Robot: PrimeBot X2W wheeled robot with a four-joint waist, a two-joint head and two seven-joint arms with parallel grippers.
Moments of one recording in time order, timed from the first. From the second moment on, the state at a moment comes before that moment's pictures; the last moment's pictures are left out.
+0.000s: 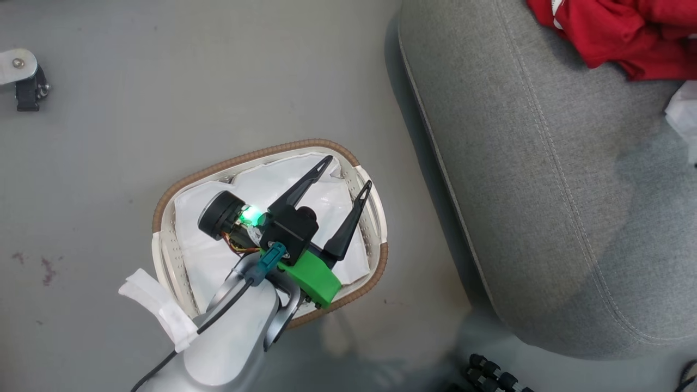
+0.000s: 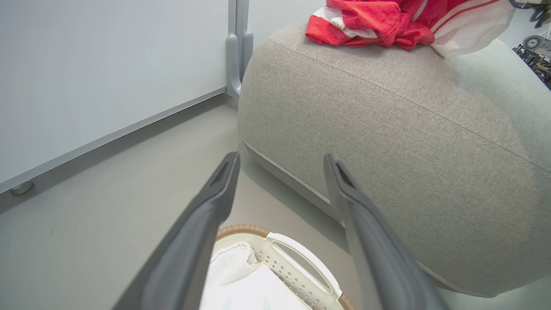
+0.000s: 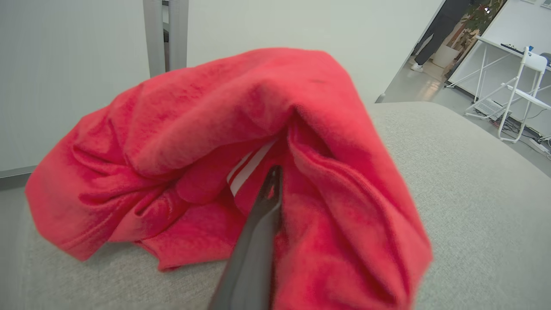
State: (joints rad) left arm -0.54 0.13 -0.67 0.41 -0.22 -0.12 -0.26; right arm -0.76 -0.26 -0.43 0.66 0.00 0.13 -0.26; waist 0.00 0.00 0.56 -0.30
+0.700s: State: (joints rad) left arm -0.48 0.10 -0.63 0.41 -0.25 -0.13 -0.26; right arm -0.44 -0.18 -0.43 0.37 -0.03 0.13 -0.26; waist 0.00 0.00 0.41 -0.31
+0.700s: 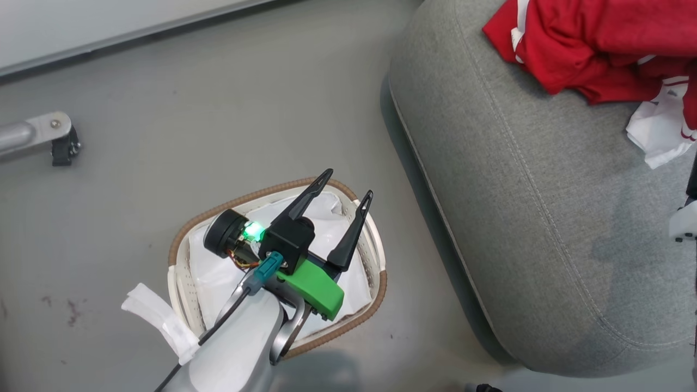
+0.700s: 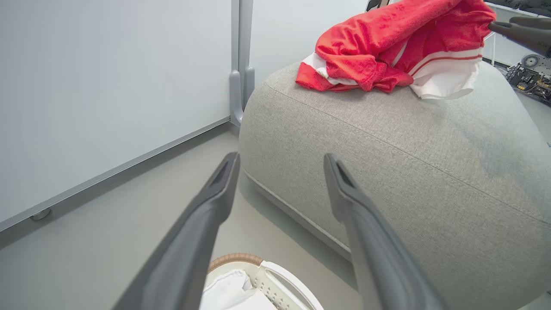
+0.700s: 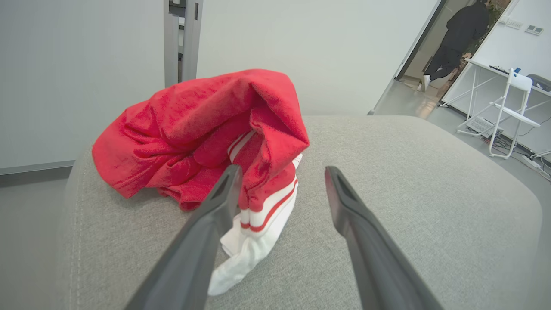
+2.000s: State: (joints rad) left arm -0.13 0.05 -0.15 0.32 -0.30 -0.03 -0.26; right arm -0.35 -0.05 -0.07 0.47 0.12 0.13 -0.26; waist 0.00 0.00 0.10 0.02
